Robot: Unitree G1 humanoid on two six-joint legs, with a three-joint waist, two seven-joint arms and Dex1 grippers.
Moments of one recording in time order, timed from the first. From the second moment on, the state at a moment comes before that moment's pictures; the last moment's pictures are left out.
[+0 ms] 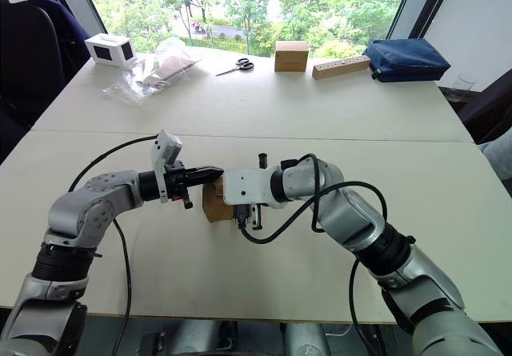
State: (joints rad) left arm -0.46 0.53 0.00 -0.12 -0.59 0.78 -0.82; right arm -0.70 -0.55 0.55 -0.35 -0.12 0.51 1.00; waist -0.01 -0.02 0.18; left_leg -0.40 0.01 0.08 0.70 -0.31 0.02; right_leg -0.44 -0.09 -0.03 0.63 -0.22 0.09
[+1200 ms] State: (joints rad) left arm -0.44 0.53 0.01 -0.12 -0.59 0.77 -0.84; right arm -0.71 -0.52 0.54 -0.29 -0.16 0.50 1.00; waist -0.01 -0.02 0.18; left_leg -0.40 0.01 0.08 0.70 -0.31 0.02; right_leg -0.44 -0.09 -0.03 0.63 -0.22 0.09
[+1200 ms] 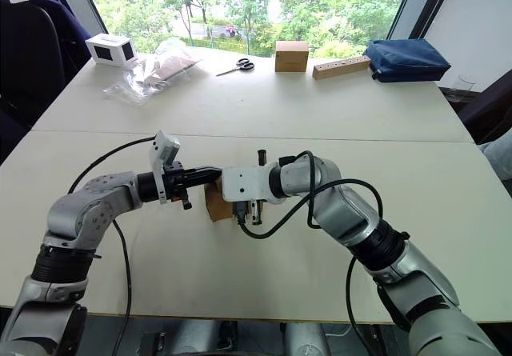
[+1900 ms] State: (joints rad) left arm -0.44 0.54 -0.02 -0.15 -0.59 0.77 -0.83; right arm -0.71 -0.50 0.56 -0.28 -0.21 0.55 0.98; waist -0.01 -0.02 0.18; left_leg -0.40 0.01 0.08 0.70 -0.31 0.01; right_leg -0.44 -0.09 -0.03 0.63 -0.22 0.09
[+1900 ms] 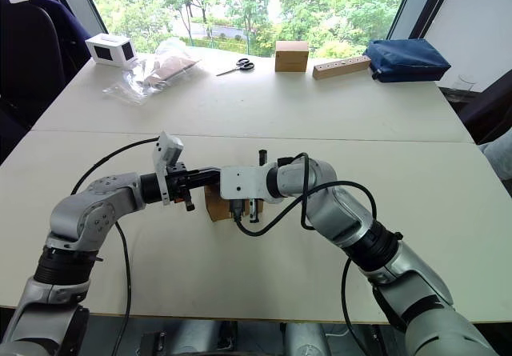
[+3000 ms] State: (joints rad) left arm -0.45 0.55 0.03 -0.26 -0.62 0.77 -0.80; right arm -0.64 -0.49 0.35 -0.31 0.03 0.70 0.89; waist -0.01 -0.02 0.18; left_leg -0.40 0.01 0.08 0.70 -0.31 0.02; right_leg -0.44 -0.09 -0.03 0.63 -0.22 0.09
